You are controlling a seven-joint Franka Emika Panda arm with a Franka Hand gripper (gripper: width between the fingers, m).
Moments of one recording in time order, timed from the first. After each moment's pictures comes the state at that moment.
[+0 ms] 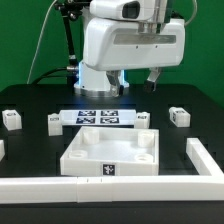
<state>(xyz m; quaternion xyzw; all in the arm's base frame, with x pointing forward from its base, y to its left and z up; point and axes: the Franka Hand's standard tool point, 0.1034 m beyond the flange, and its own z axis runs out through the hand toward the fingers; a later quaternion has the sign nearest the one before) 0.542 0.042 0.126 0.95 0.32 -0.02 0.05</state>
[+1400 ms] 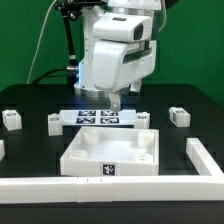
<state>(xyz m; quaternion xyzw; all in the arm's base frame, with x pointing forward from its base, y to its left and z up) 0.521 0.030 0.097 0.85 0.52 -0.02 0.03</state>
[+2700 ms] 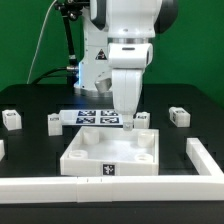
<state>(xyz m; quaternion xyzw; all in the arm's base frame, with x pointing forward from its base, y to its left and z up) 0.465 0.049 0.034 0.78 0.63 0.01 0.01</state>
